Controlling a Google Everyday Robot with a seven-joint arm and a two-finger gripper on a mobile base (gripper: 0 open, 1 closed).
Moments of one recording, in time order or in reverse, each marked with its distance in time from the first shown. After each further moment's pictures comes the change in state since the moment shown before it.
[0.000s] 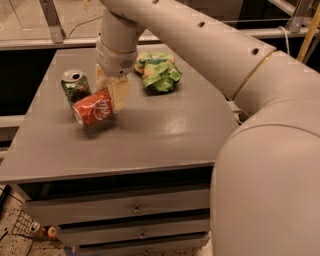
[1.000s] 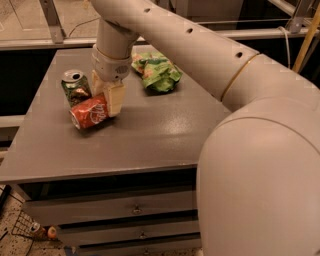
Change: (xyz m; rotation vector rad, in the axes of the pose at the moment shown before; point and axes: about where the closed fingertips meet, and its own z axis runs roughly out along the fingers) arm -0.005 -0.009 0.025 -0.030 -0.029 -0.009
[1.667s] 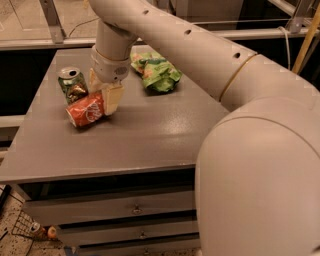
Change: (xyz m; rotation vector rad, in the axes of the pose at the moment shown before) arm -0.001 -0.002 0.005 0.001 -0.003 -0.002
